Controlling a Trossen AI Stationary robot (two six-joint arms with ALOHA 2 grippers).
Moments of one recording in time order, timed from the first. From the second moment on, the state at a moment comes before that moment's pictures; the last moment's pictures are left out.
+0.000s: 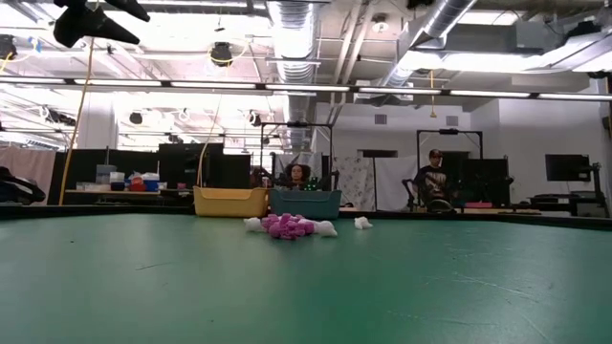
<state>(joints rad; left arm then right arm) -0.11 0.44 0.86 -0.74 -0.72 -0.61 -0.19 1.48 1.99 -1.46 -0.13 -0.18</state>
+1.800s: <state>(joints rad) -0.11 0.44 0.86 -0.77 -0.79 -0.61 0.05 1.87 0.99 0.16 0.13 0.31</state>
